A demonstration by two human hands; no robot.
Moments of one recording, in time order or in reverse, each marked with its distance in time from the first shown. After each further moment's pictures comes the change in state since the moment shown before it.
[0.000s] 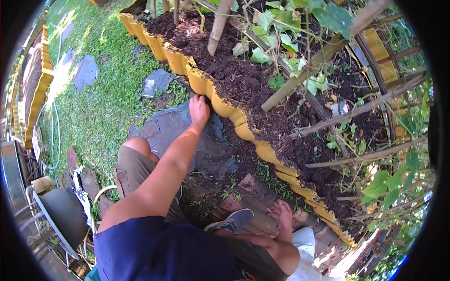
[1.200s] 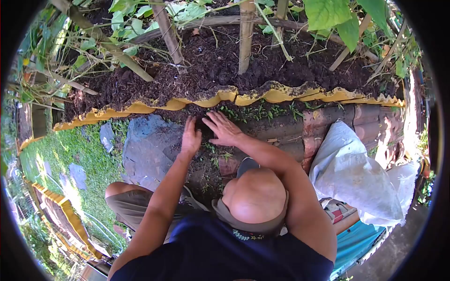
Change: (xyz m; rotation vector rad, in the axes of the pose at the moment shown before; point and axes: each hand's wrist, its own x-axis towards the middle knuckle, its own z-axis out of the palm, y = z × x) left_hand -0.213 0.131 -0.020 -0.255 -0.827 0.452; right_hand 0.108 0.010 0.126 -1.075 -0.153 -1.199
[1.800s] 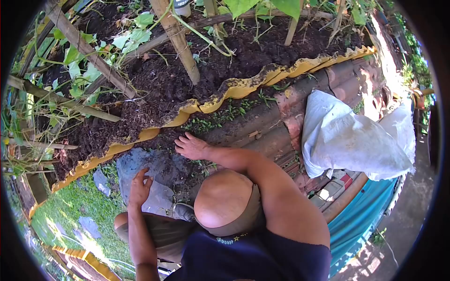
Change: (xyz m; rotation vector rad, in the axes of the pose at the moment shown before) left_hand -0.041 0.022 -0.191 0.216 -0.364 -0.089; right_hand 0.027 -0.018 0.062 -0.335 0.109 -0.090
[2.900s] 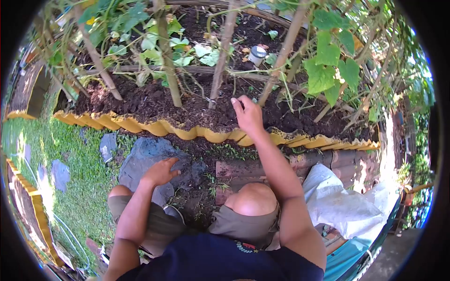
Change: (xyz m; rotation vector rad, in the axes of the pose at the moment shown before) left_hand -0.030 0.024 -0.031 0.049 -0.084 0.037; right_hand 0.100 0.050 -0.290 0.359 0.486 0.573
